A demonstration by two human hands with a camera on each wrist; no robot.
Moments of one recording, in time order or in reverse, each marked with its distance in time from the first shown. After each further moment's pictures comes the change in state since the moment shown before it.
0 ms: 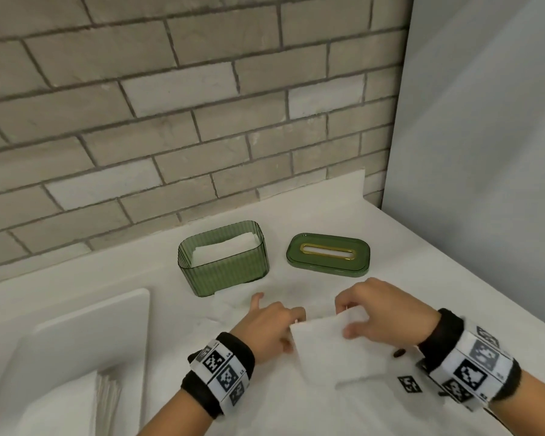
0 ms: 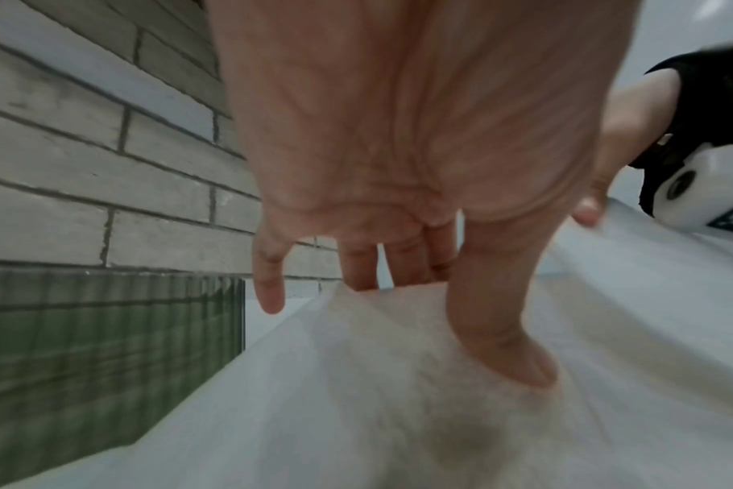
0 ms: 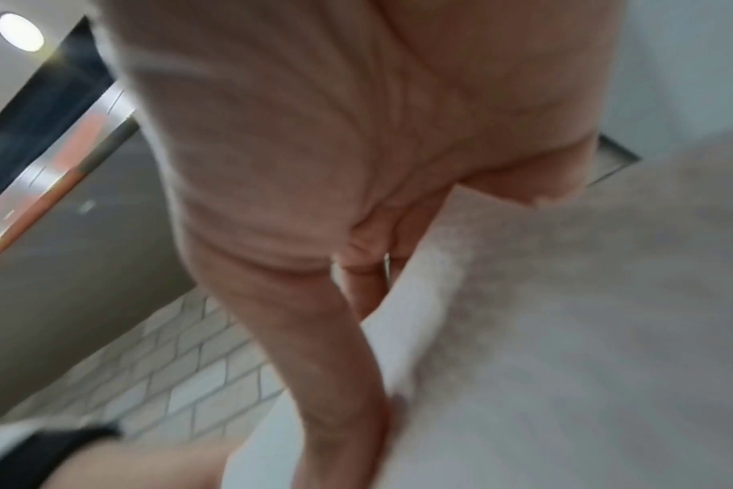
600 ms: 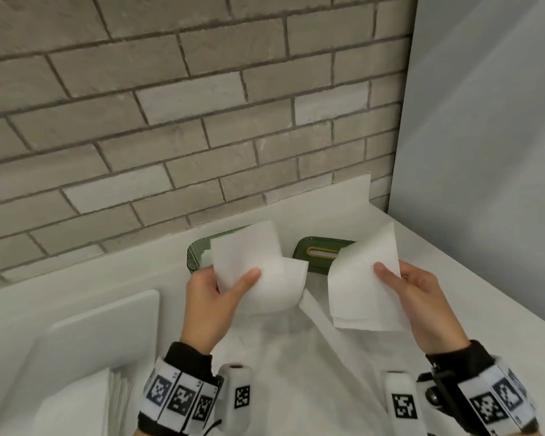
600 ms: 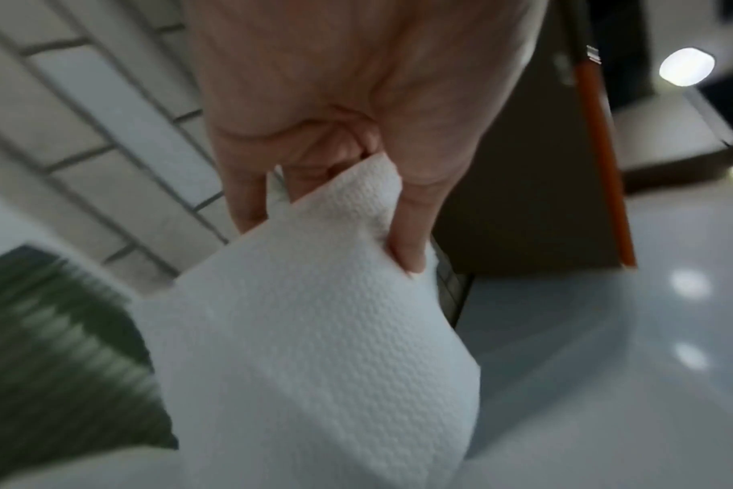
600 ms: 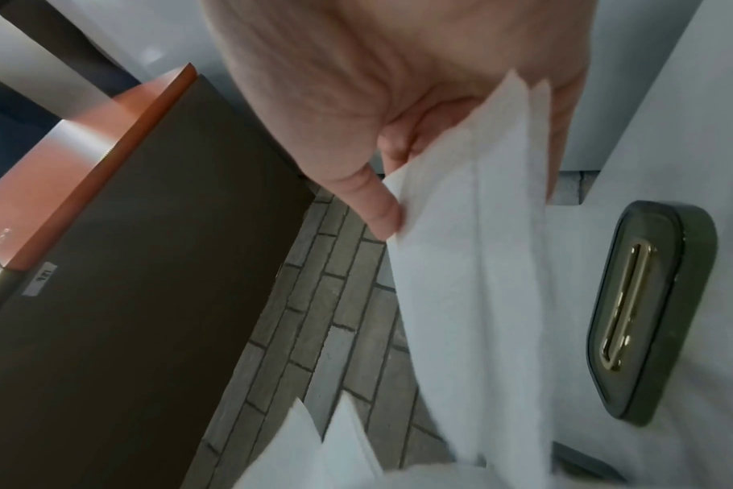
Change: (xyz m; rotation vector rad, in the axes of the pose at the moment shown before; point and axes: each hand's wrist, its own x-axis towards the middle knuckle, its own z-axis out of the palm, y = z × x) left_hand -0.062 -0.011 -0.053 -1.054 0.942 -0.240; right_hand -0.015 0.001 0.010 1.350 0.668 0.258
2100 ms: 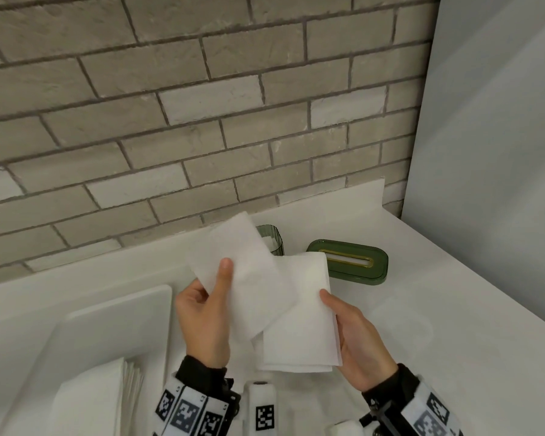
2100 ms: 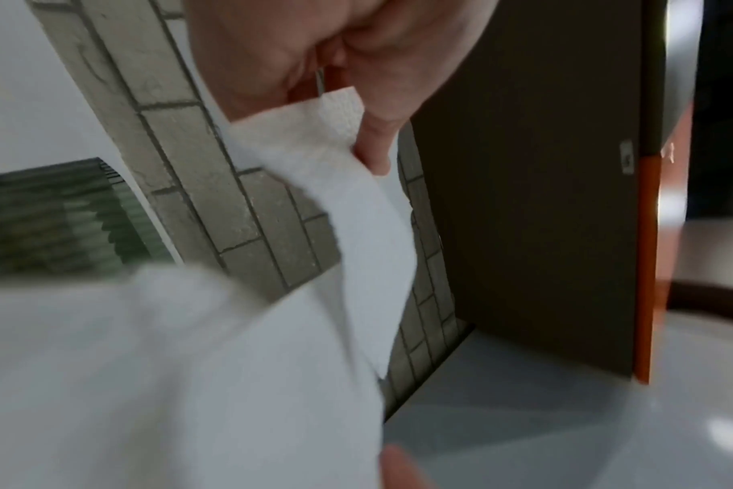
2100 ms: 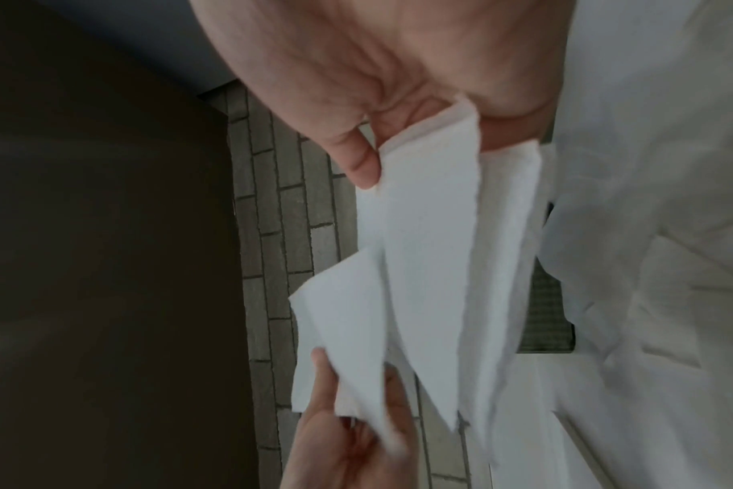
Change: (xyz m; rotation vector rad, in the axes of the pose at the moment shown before) left_hand -0.024 0.008 0.001 -0.523 0.365 -0.139; right_hand -0.037 0.024 0.081 0.392 -0.332 0.382
